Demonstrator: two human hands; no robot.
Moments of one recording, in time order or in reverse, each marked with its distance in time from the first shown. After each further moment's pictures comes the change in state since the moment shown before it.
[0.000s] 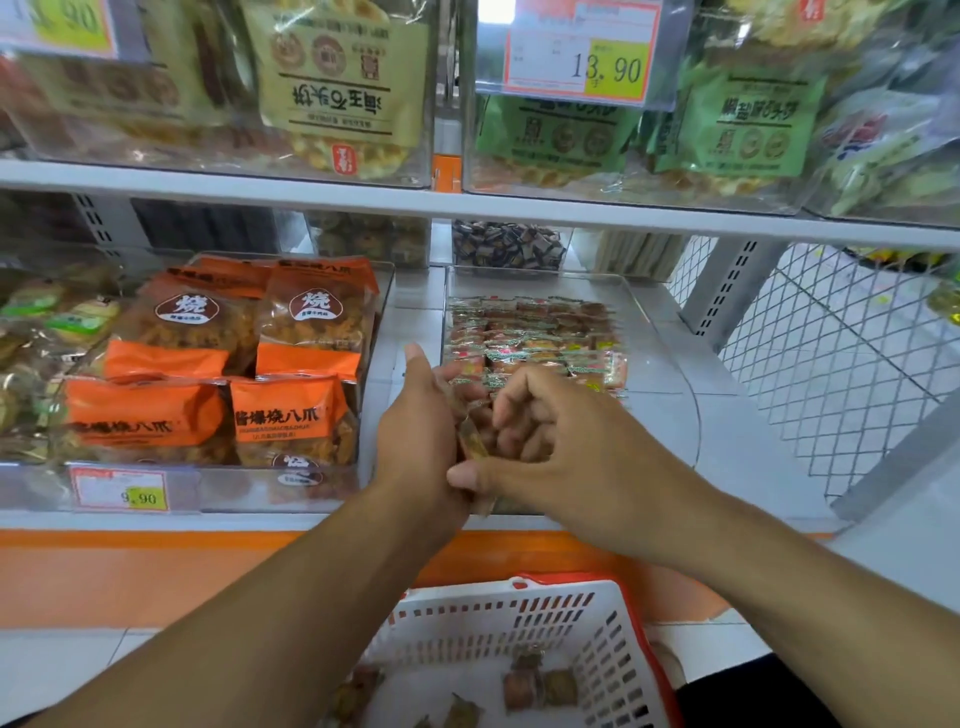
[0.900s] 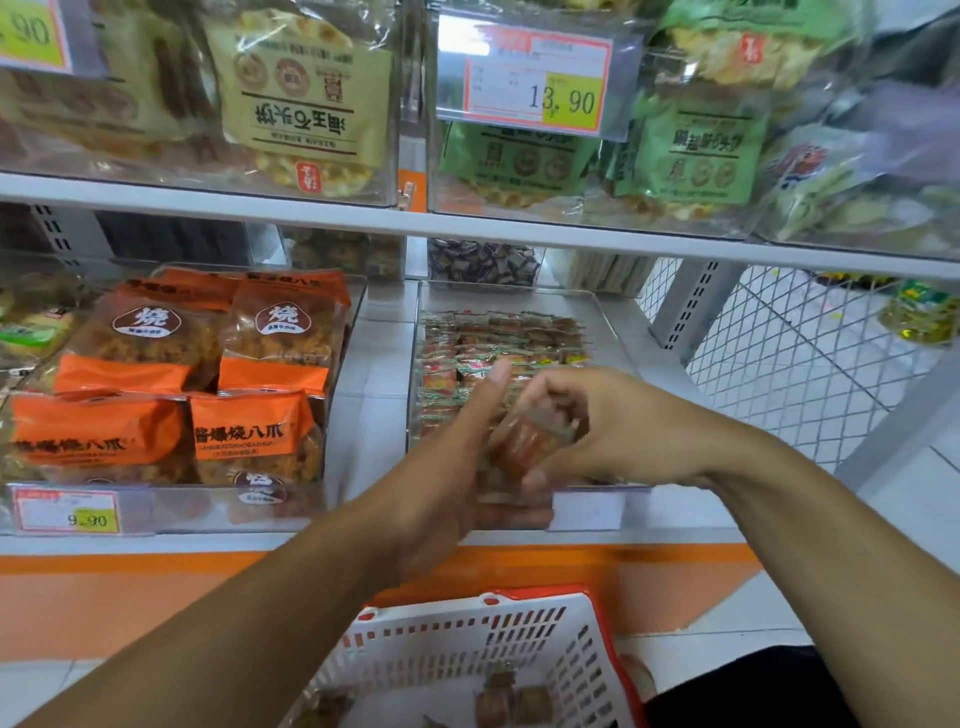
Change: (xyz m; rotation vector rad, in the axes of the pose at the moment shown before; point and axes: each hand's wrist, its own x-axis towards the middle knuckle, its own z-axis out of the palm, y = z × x) left_hand -0.007 -0.009 -0.001 0.488 -0.680 -0.087; right_hand 0.021 0.043 -0.061 0.064 -0.221 0.051
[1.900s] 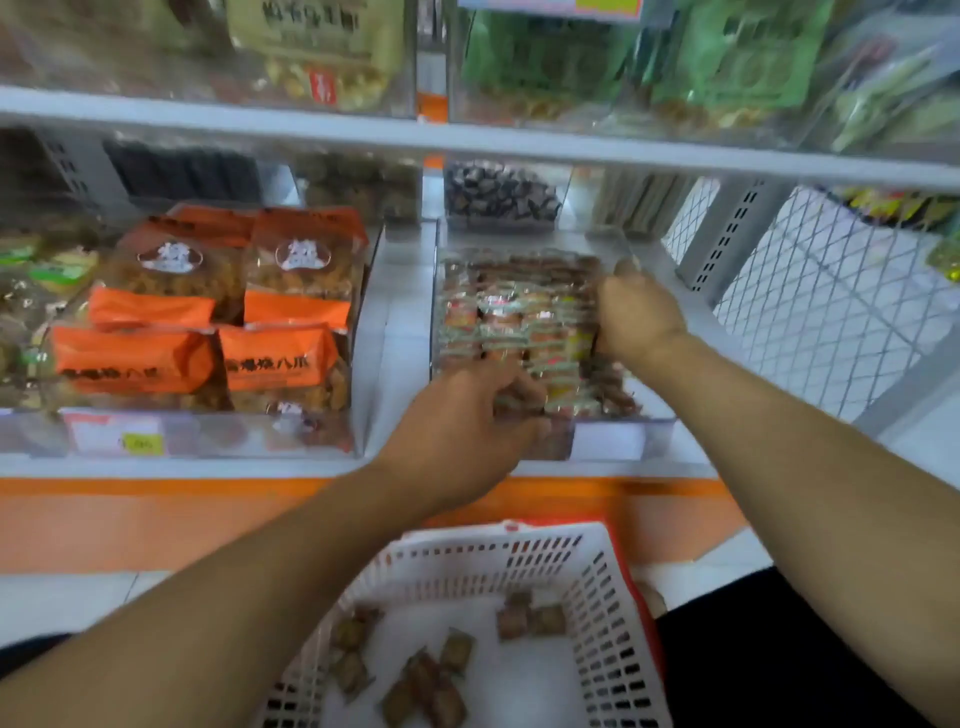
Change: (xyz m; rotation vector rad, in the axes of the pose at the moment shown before) left_hand -0.012 -0.016 -0.006 1.013 0.362 0.301; right_hand 0.065 0.054 -0.015 -1.040 0.448 0.342
